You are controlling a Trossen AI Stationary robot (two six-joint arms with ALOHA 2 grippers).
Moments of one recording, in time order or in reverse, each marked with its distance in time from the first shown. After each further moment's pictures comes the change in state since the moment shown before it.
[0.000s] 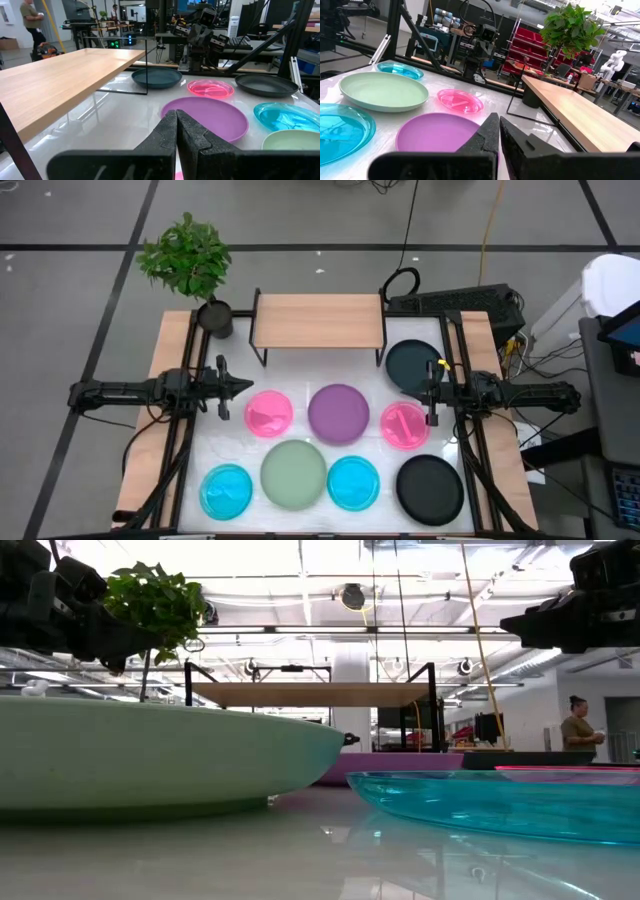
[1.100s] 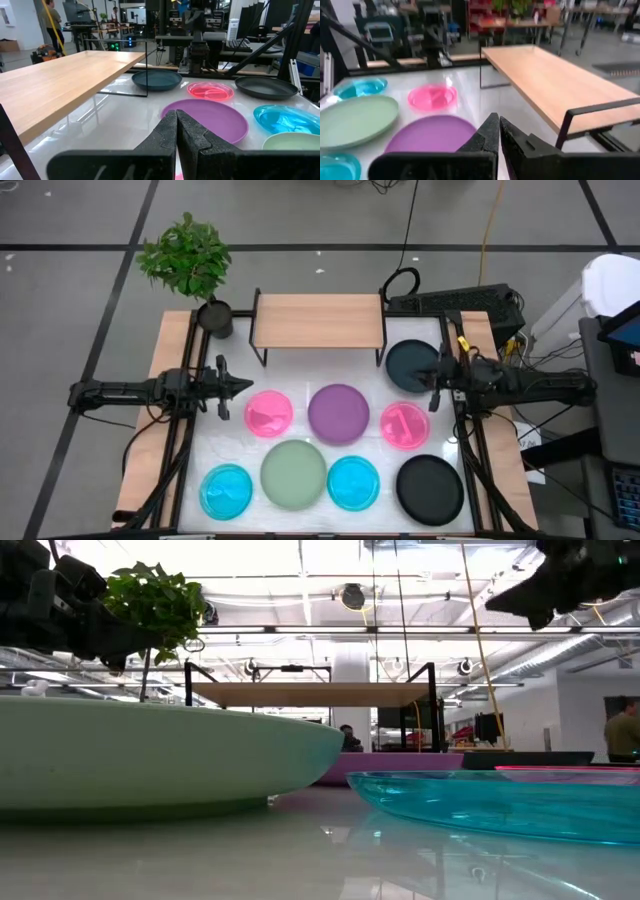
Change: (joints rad) left arm 0.000 0.000 0.000 0.012 0.000 0.001; right arm 0.000 0.296 0.345 -0.289 0.246 0.362
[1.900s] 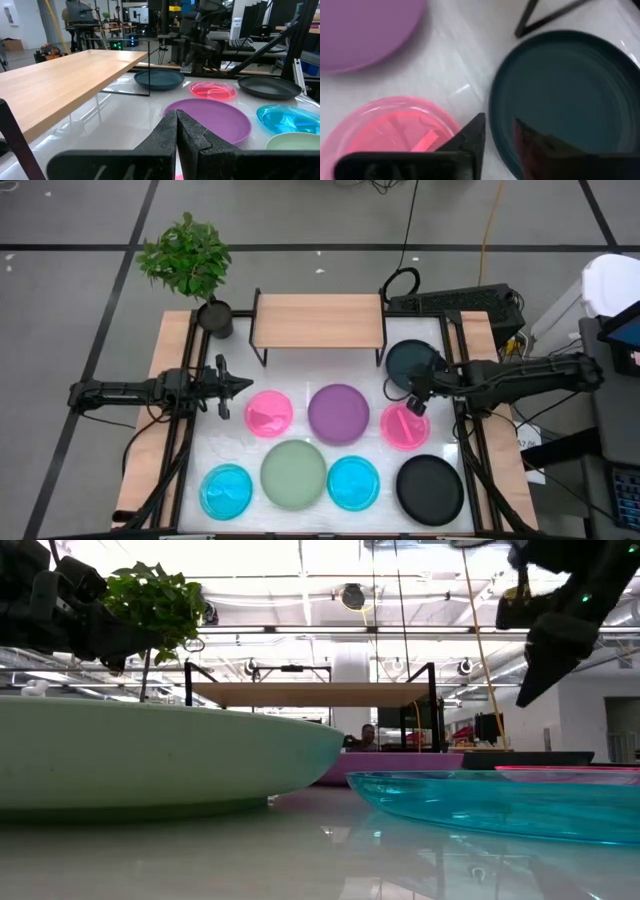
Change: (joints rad) left arm 0.000 0.000 0.000 -0.004 -0.014 0.000; right arm -0.018 0.555 0.214 -0.571 0.041 0.427
